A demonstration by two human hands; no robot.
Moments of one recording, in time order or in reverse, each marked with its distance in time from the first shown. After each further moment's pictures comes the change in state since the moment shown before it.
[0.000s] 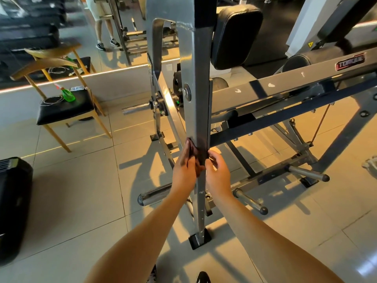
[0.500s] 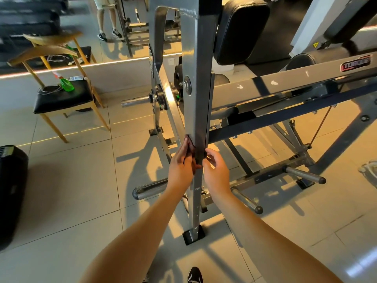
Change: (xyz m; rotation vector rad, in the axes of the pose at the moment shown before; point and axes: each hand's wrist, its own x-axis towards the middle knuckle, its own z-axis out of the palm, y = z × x) left_hand 0.001 -0.009 0.001 -0.008 0.021 0.031; right_hand 0.003 0.006 -0.006 -0.045 -0.045 -0.001
